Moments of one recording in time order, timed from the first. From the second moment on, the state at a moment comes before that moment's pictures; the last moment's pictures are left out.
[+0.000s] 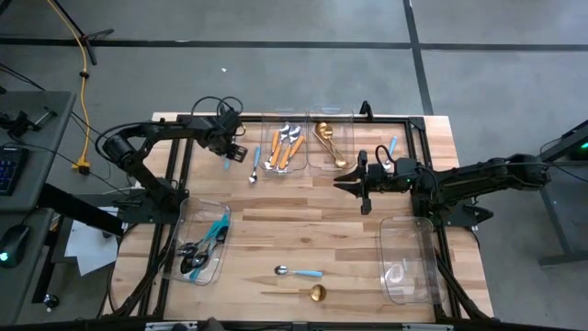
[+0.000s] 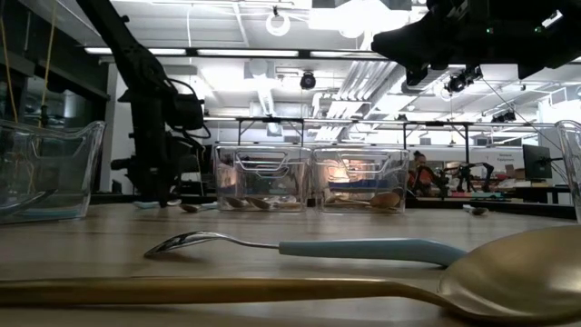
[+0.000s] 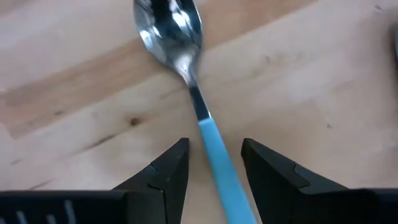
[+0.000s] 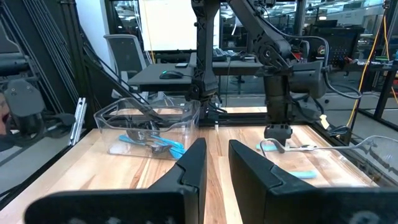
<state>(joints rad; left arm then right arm) 0.81 1.62 0.76 -0.55 -0.05 -0.33 -0.06 1.03 0.33 0.72 -0.08 0.00</state>
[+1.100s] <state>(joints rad) 0.71 1.19 0.75 -0.66 -0.22 -0.33 -0.06 1.03 0.33 0.71 -0.08 0.00</state>
